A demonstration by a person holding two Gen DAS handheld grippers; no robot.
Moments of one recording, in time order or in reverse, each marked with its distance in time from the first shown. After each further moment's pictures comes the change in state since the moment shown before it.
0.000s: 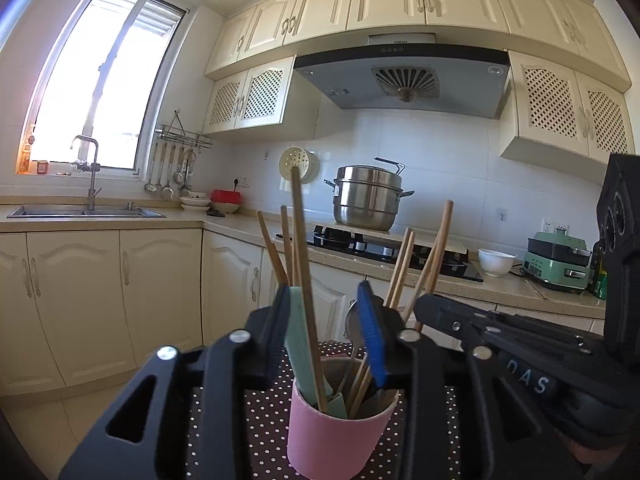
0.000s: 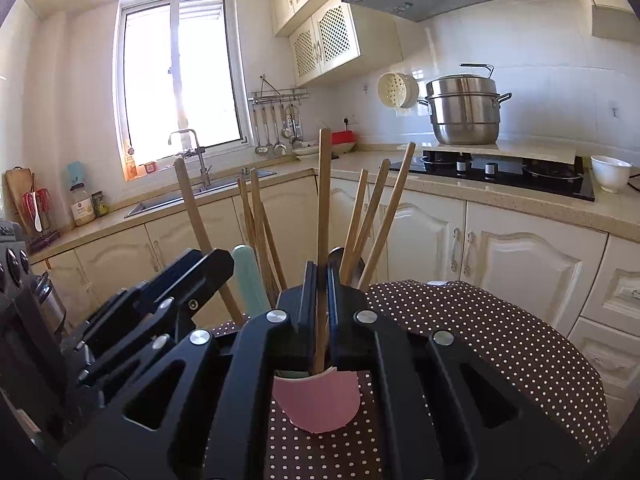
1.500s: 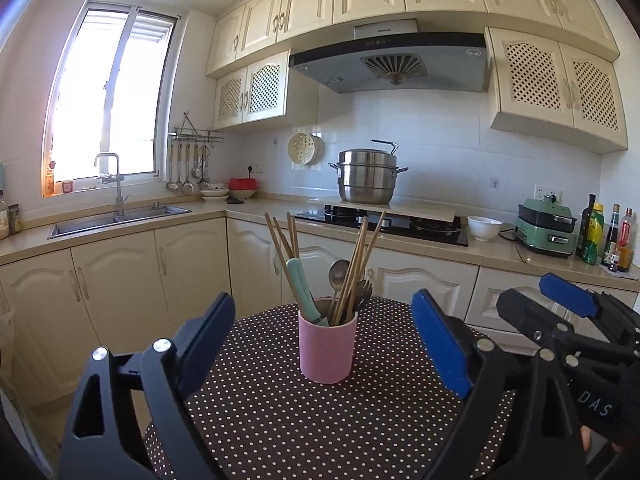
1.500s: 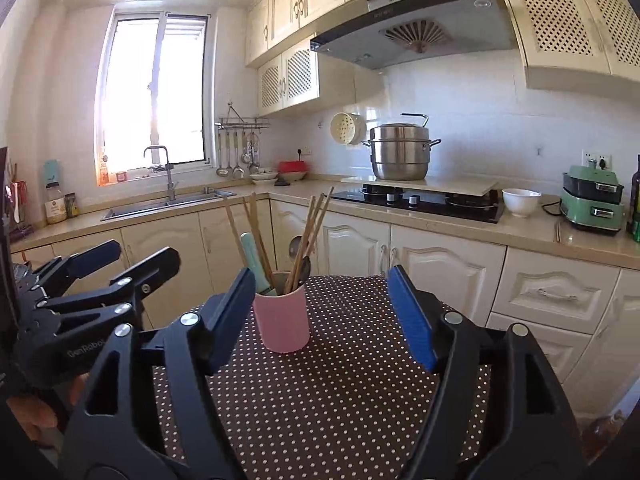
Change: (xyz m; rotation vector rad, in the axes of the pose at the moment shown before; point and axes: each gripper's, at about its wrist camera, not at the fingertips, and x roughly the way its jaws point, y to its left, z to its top) left arm -0.165 -0.051 0.038 0.095 0.120 0.065; right arm -0.199 0.035 -0.026 -0.053 -0.118 -0.204
